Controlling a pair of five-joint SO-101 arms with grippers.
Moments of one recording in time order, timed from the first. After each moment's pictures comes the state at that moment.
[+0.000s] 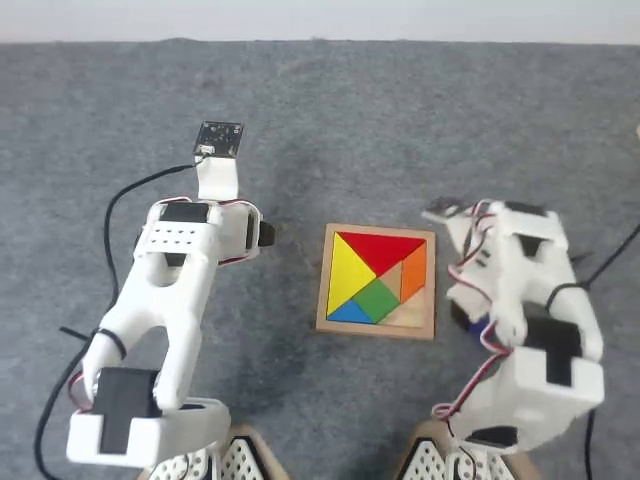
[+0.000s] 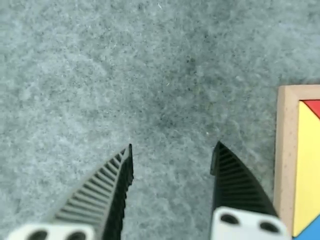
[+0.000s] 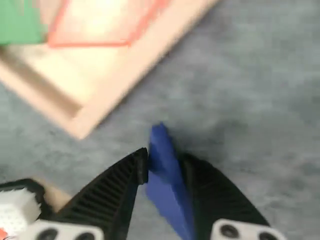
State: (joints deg) left arm -2.7 -7.3 38.0 52.9 3.6; right arm 8.6 11.5 25.0 73.1 45.3
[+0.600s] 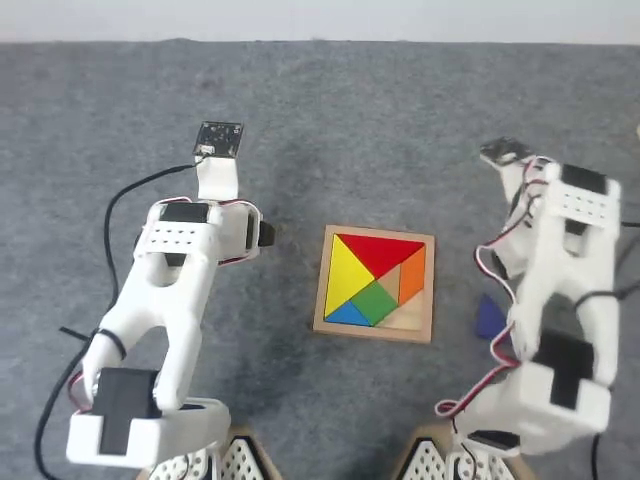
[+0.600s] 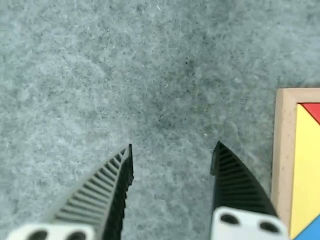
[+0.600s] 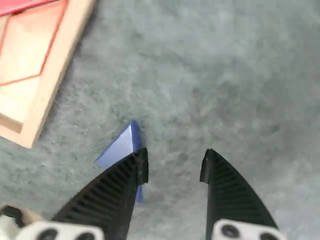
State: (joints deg) left arm -2.7 -7.3 38.0 52.9 3.6; right arm 14.4 1.7 14.2 81.6 38.8
